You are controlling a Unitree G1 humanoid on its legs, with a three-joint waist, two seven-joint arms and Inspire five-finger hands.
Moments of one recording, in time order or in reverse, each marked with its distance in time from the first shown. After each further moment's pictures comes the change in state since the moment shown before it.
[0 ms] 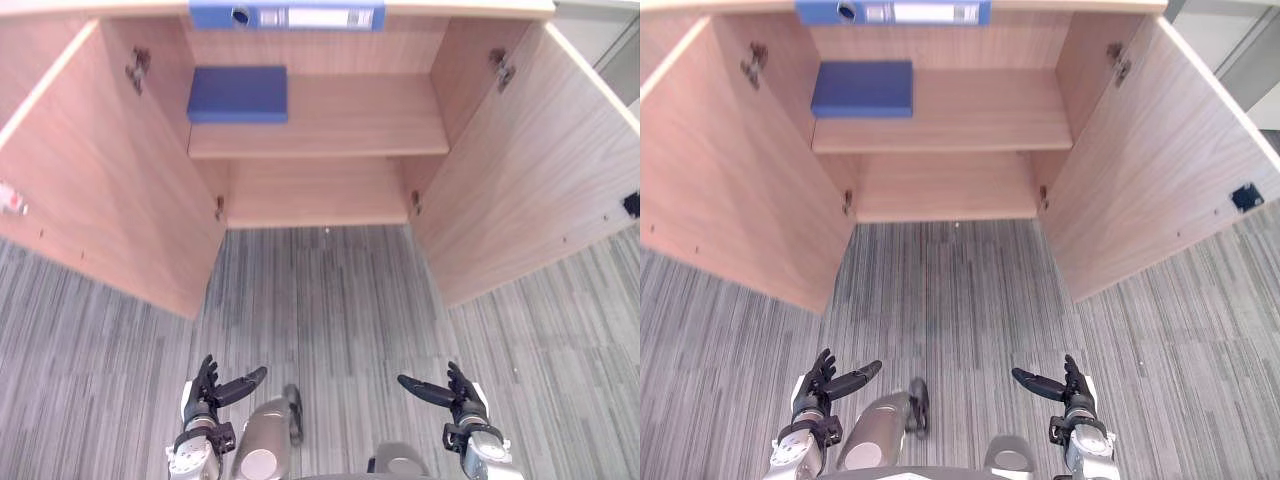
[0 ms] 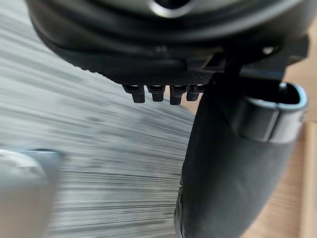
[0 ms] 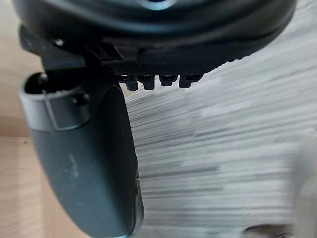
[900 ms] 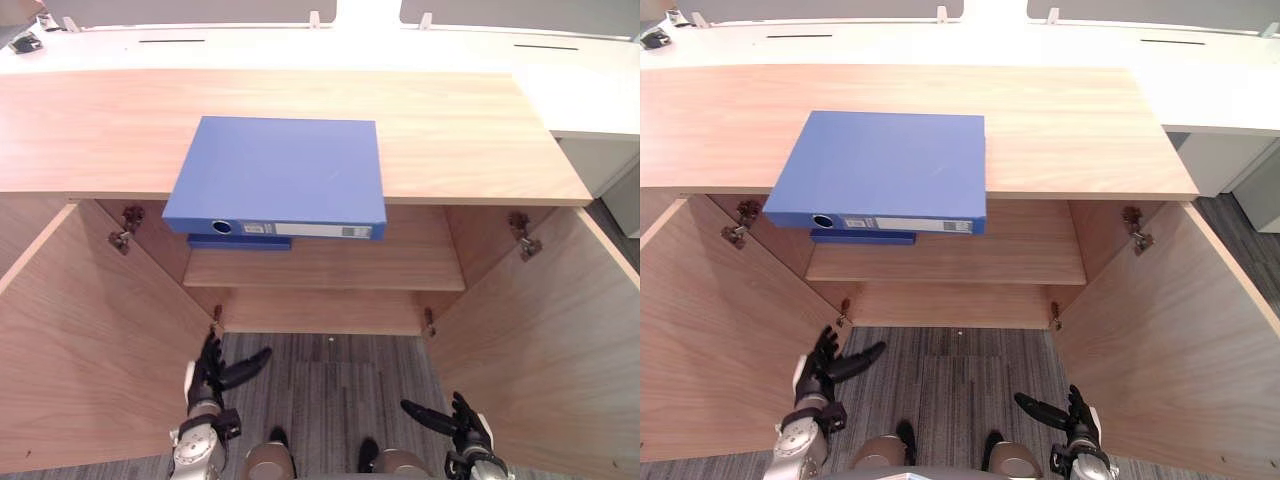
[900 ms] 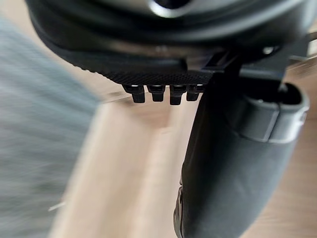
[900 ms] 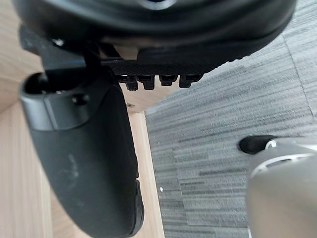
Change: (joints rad) left arm 0.049 -0.040 0.018 -0.410 0.022 -0.010 0.039; right arm 0.120 0.035 -0.092 -0.022 0.013 0.003 -0.011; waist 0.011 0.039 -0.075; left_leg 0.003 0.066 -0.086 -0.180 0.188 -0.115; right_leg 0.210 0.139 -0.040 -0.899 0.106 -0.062
